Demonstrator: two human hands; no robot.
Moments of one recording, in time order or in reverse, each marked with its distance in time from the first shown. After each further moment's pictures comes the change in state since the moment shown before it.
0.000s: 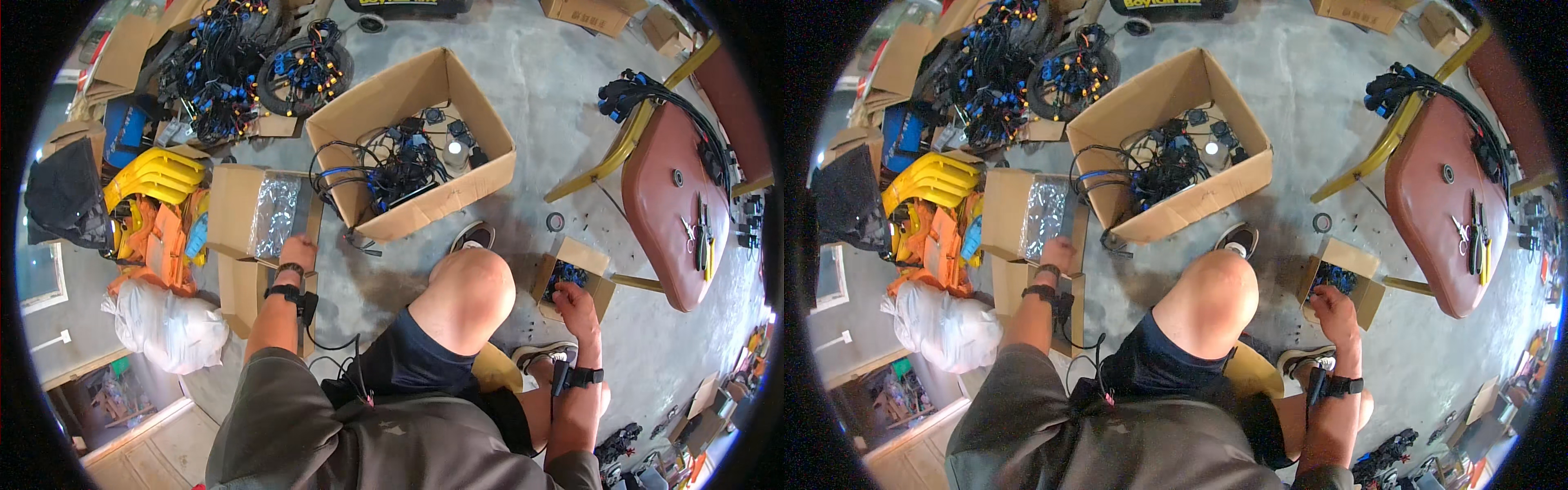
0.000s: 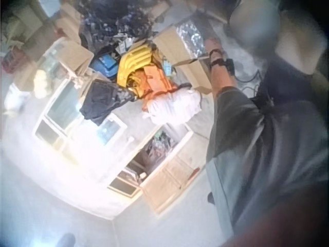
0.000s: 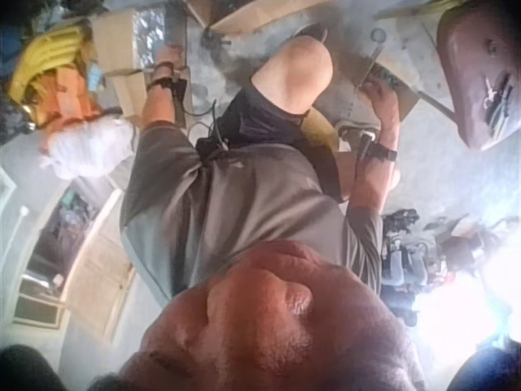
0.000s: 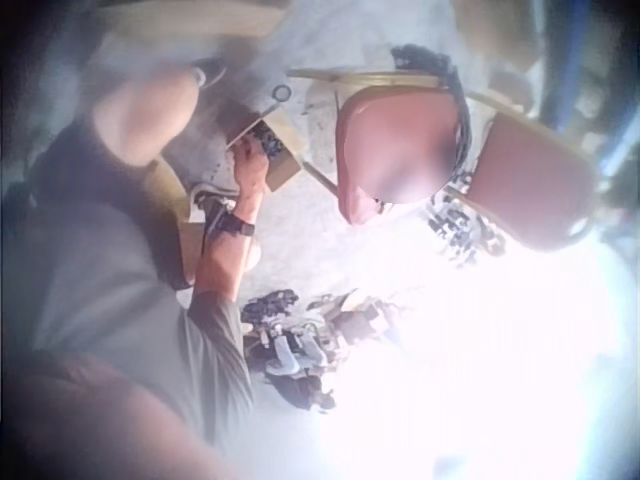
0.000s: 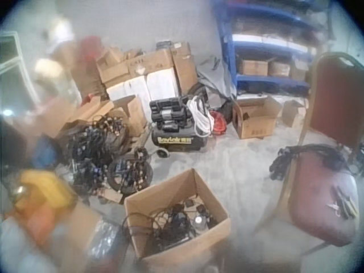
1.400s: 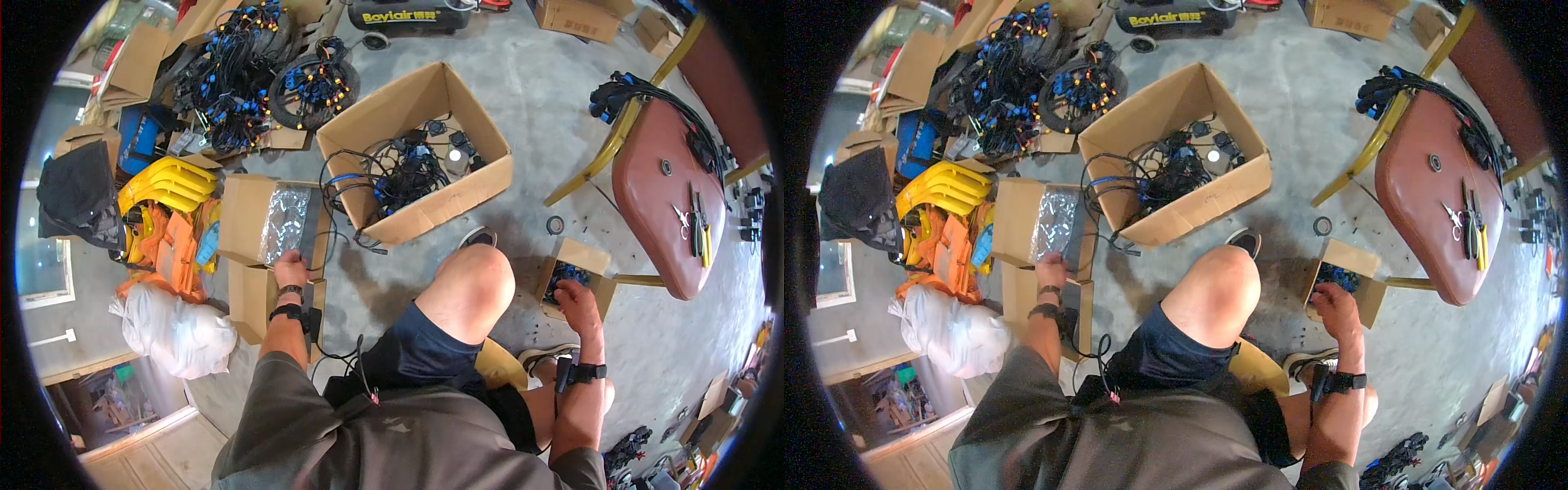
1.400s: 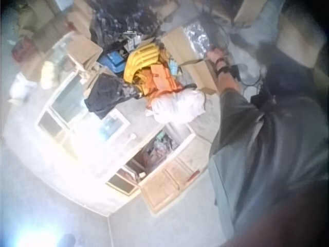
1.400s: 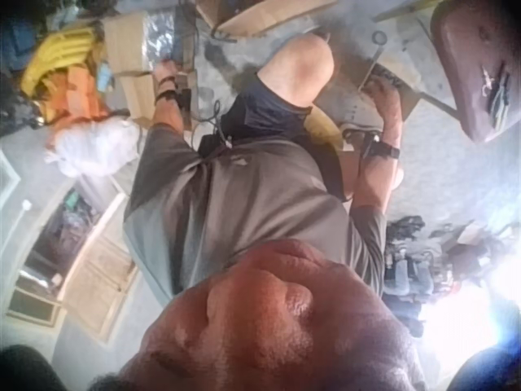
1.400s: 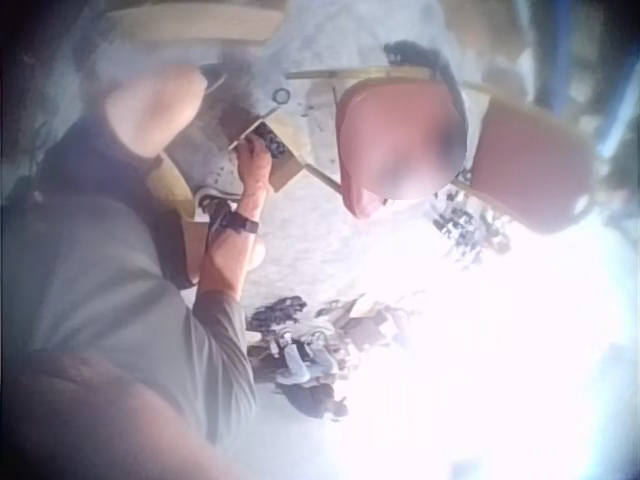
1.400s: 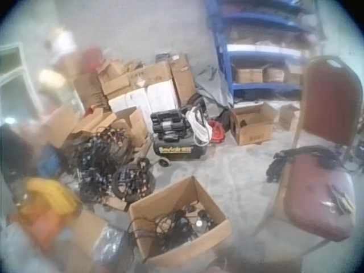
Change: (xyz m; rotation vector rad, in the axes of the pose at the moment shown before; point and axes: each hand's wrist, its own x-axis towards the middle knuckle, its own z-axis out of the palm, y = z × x) left_hand -0.050 -0.024 -0.001 -0.842 0.388 -0.169; right_hand -0.006 0.004 -0.001 0.094 -0.004 0.033
